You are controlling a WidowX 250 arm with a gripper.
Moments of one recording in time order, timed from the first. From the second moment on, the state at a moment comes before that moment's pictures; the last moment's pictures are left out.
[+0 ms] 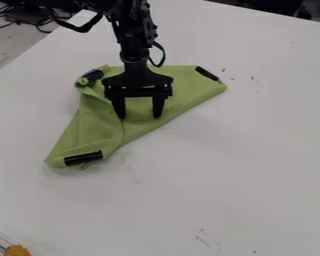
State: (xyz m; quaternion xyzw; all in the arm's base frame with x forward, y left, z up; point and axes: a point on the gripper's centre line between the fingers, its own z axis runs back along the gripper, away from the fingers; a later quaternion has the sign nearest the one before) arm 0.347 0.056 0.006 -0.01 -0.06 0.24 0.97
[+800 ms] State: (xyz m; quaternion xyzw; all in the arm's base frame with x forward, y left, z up) arm 0.345 -0.023 0.001 -0.05 -0.03 0.22 0.97
